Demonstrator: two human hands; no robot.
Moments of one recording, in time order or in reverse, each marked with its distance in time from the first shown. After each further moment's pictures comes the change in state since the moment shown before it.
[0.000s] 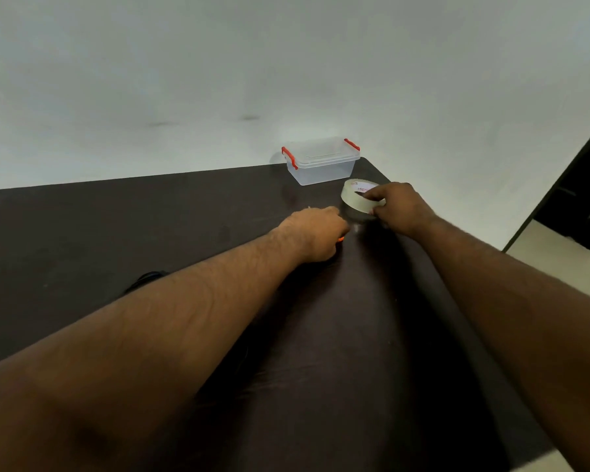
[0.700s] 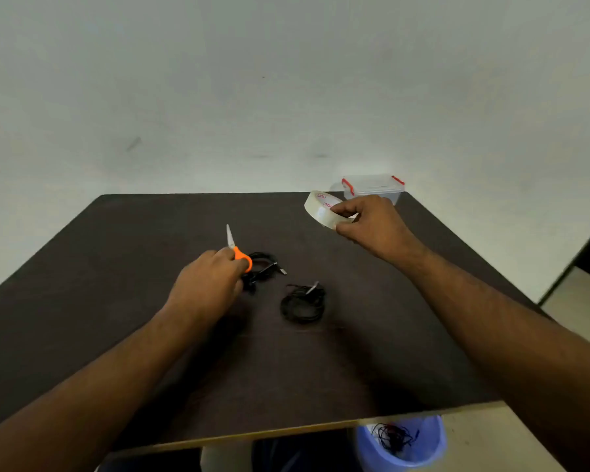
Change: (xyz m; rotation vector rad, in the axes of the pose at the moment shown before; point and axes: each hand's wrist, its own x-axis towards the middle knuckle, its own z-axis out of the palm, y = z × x) left_hand -0.300 -0.070 0.030 0.077 0.451 -0.420; right_hand -0.136 -0.195 -0.023 0.352 0.010 -0.273
